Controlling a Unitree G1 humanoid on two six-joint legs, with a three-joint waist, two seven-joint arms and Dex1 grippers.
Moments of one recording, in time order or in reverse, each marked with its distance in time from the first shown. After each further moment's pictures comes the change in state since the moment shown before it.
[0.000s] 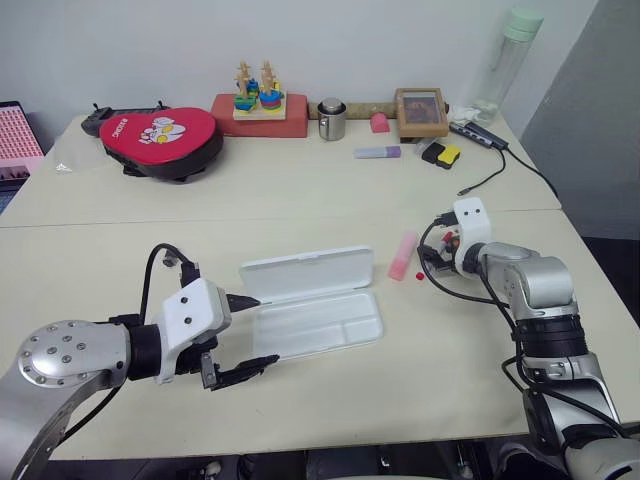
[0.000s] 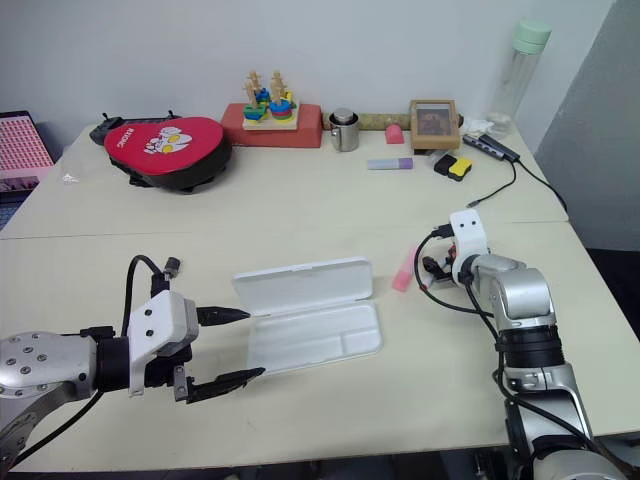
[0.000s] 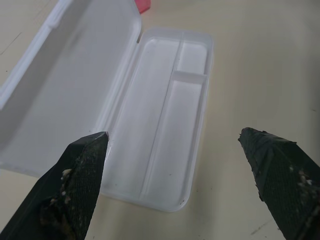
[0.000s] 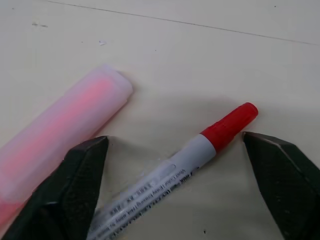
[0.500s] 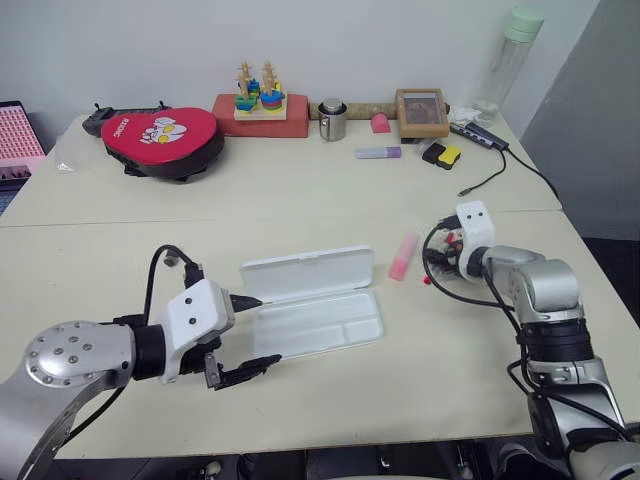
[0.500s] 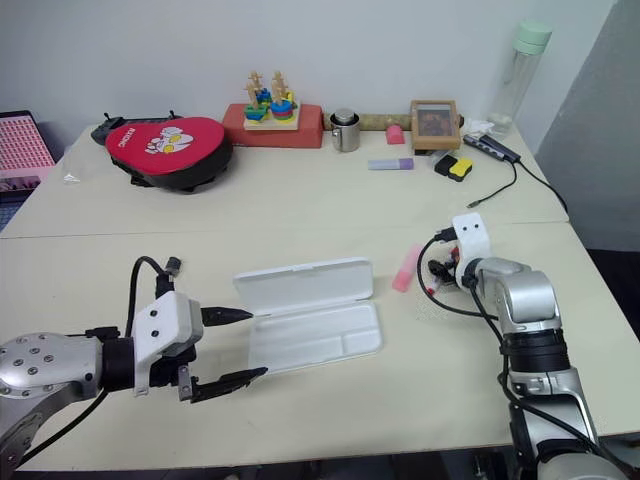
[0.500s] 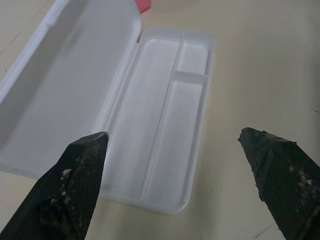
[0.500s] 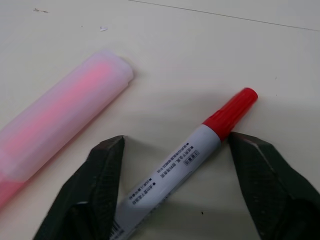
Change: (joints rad) left arm -0.016 -0.006 -0.026 0.002 0.012 -0.003 0.009; right arm 0.031 -0.025 0.000 -0.040 0.002 0.022 0.040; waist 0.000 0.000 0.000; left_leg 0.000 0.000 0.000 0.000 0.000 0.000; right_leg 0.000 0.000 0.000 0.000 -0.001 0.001
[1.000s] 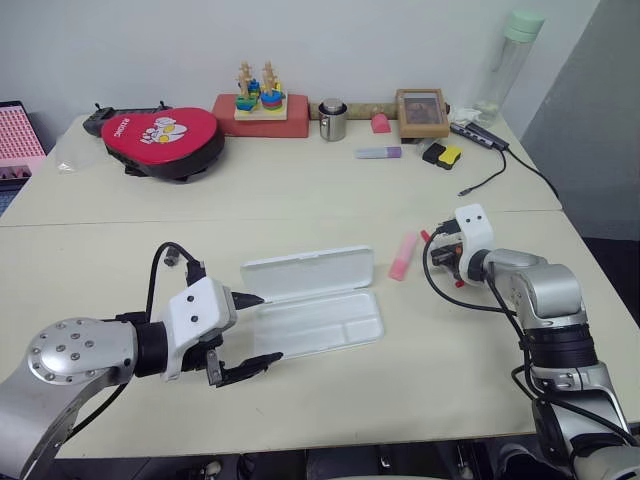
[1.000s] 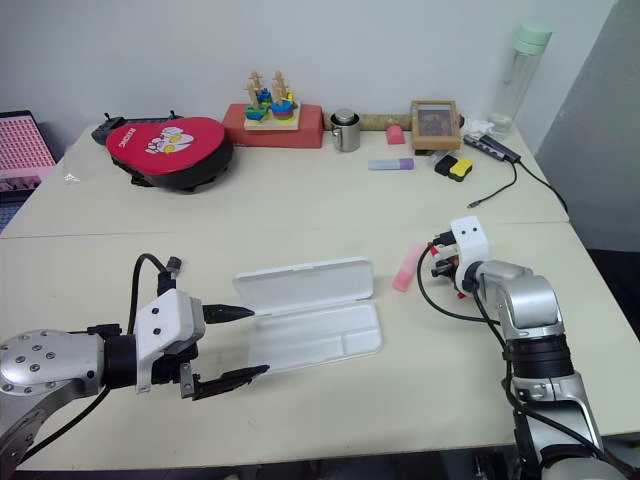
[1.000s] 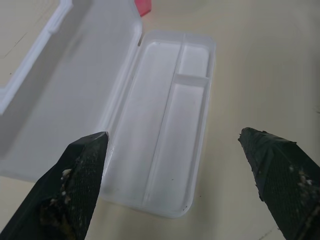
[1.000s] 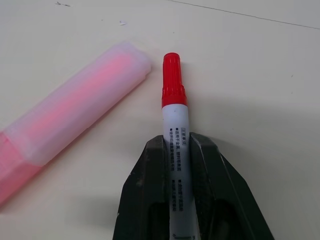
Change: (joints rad) left arm -0.026 0.000 -0.012 0.003 -0.001 0.001 0.000; right arm 0.024 -0.027 0.023 -0.023 -0.002 -0.025 0.051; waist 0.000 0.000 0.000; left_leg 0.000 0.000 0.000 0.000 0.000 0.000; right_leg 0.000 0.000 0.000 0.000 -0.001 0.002
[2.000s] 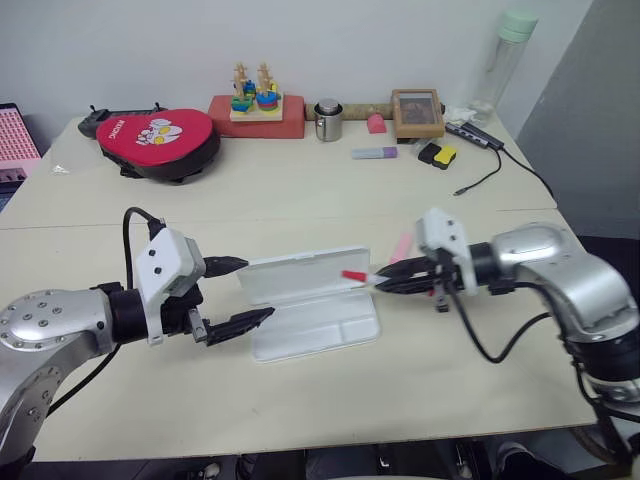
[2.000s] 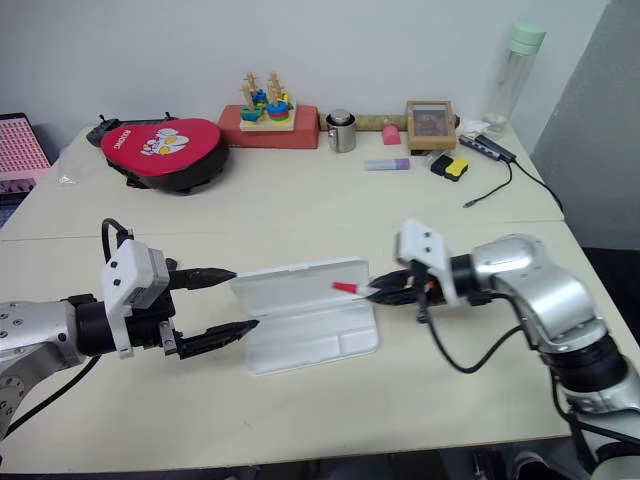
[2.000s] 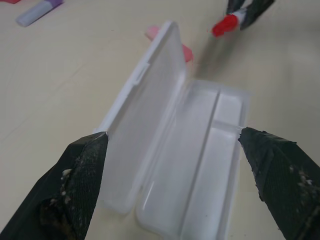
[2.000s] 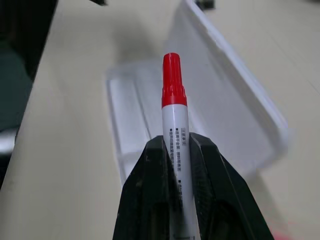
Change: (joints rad) left arm -0.149 -0.015 0.104 0.140 -0.145 0.074 0.044; right arm -0.054 -0.235 0.306 -0.361 0.187 -0.399 0.753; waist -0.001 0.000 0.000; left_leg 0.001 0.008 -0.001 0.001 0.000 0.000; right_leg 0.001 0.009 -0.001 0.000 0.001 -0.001
